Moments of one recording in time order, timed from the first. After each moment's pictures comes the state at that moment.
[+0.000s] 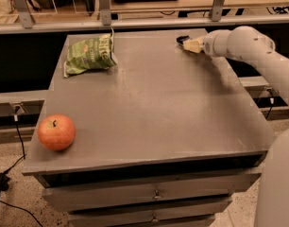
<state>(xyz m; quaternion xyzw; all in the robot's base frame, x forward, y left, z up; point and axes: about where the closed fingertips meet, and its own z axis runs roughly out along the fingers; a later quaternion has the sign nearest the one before) 0.855 -0.233 0.835 -0.20 0.81 0.06 0.55</state>
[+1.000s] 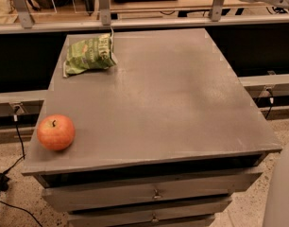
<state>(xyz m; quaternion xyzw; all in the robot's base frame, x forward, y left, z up) 0.835 -0.265 1.037 -0.25 0.73 0.03 0.64</state>
